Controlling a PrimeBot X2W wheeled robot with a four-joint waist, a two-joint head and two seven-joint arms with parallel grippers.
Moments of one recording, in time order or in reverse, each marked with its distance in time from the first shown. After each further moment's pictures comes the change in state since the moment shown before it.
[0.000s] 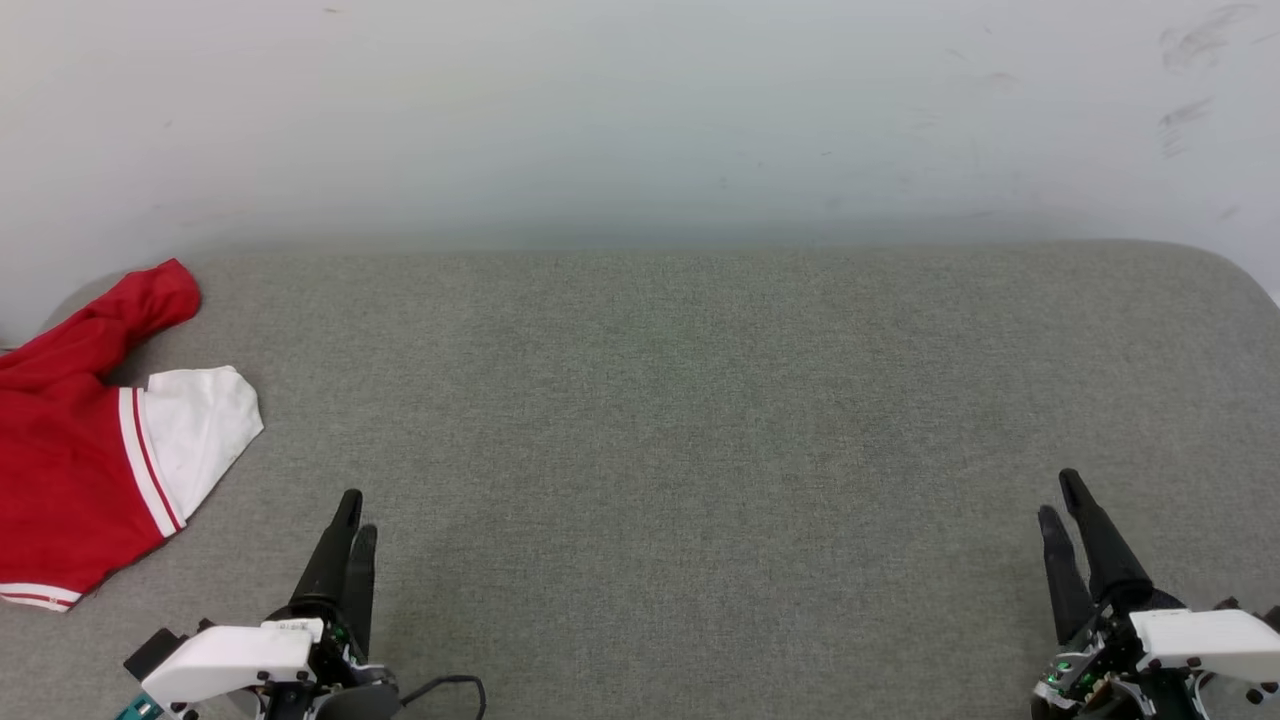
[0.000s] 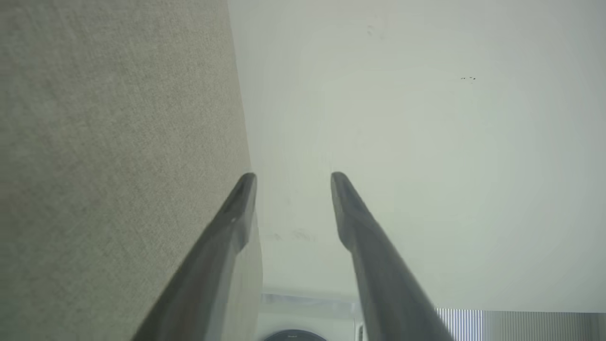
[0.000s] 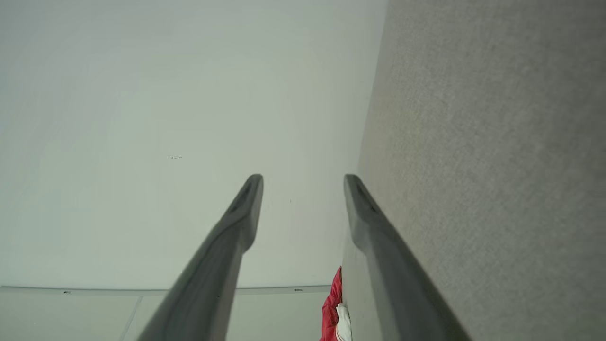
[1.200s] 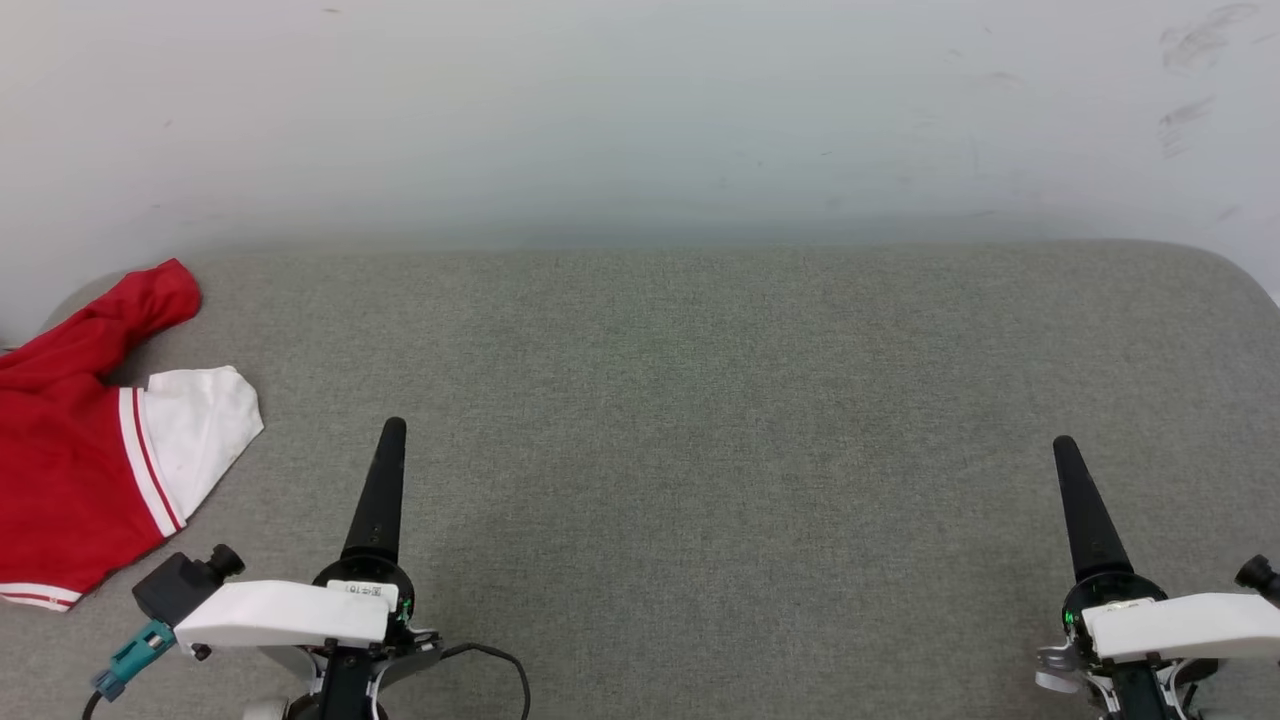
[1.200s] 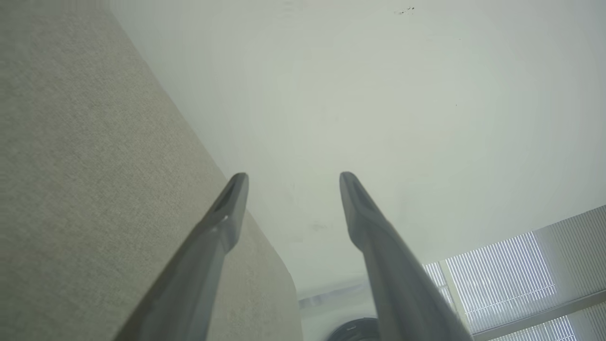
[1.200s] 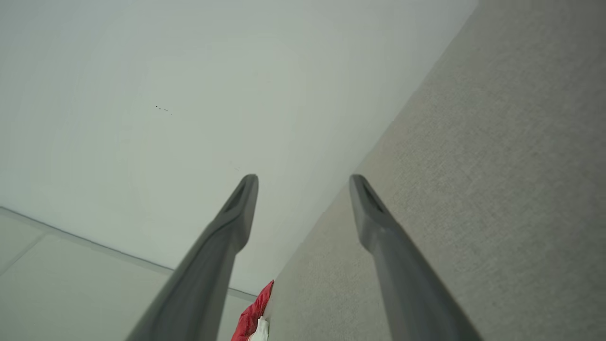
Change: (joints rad) left arm 0.005 0.000 -0.132 -0.185 0.299 0.000 -0.159; right arm 0.034 -0.011 0.070 -0.142 -0.392 0.000 -0.159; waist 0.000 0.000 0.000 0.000
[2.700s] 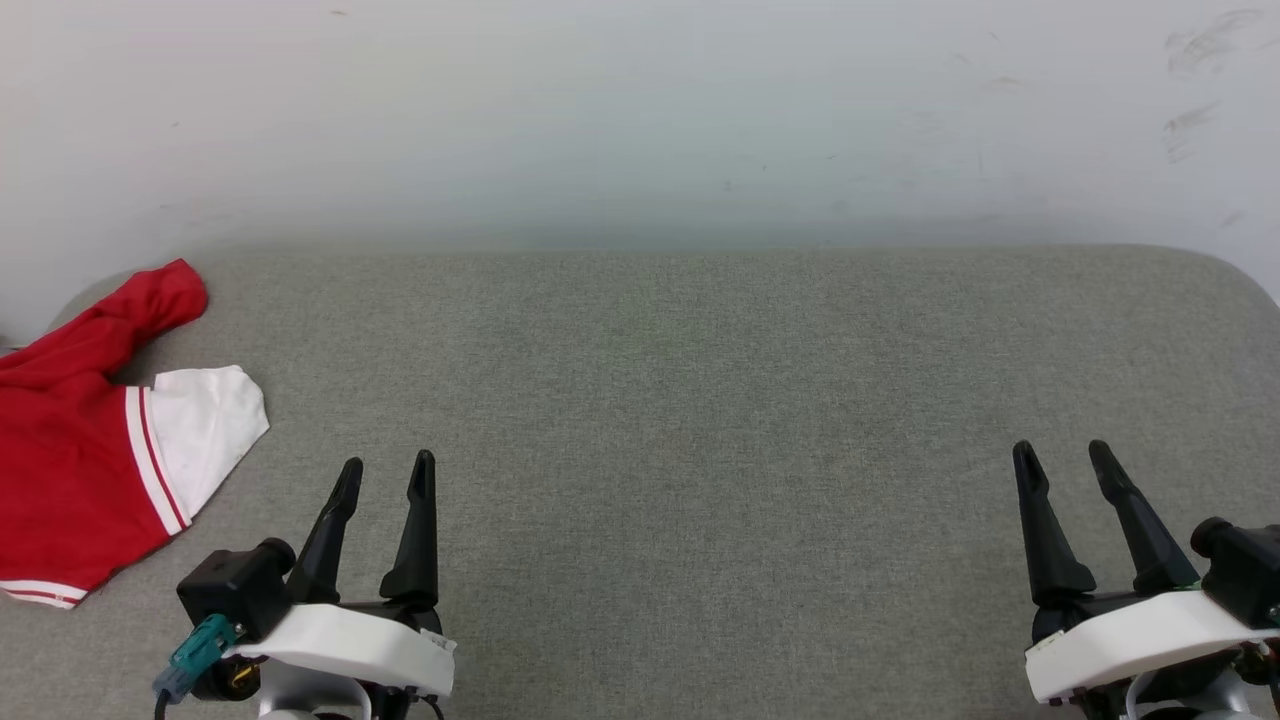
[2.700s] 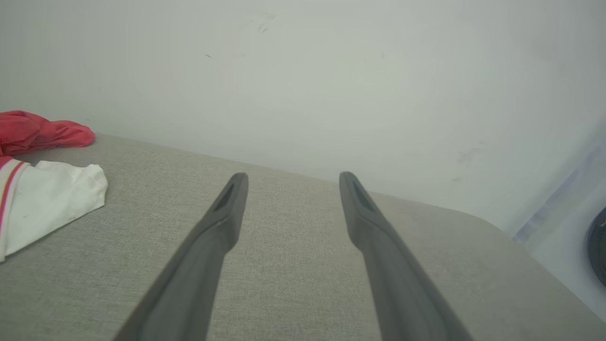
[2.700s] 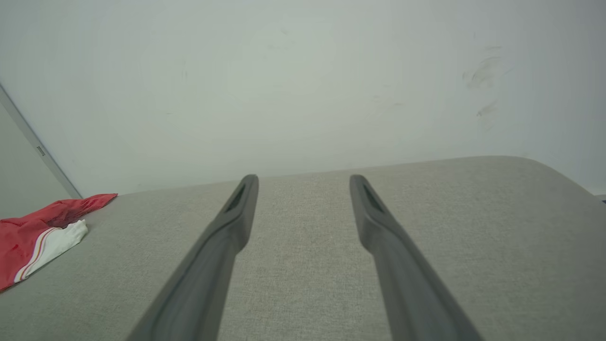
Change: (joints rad) left arm 0.041 0.019 0.005 -0.015 0.909 0.007 -0.128; right arm 0.066 0.008 -0.011 -0.218 -0.922 0.000 0.026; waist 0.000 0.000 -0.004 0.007
